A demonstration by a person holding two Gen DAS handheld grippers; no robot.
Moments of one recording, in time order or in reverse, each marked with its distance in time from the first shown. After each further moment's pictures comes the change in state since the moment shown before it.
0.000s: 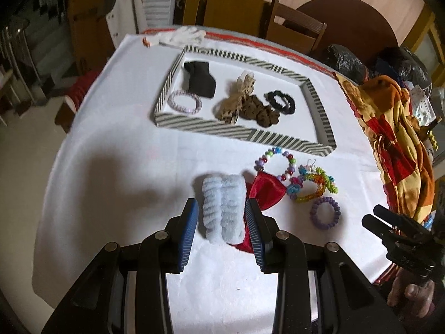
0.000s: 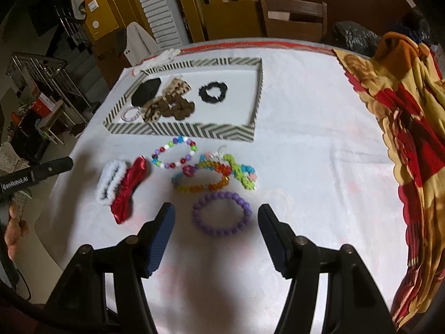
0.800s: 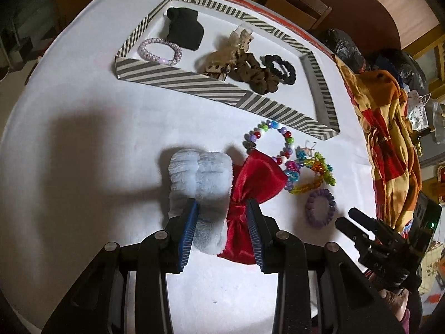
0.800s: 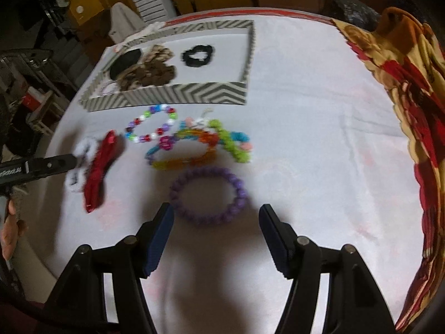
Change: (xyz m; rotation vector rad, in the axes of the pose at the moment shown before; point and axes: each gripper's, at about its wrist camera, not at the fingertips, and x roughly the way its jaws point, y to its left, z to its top) left arm 0.068 0.003 0.001 -0.080 0.165 -0.143; right arm 0.053 -0.014 -0.010 0.041 0.110 -0.038
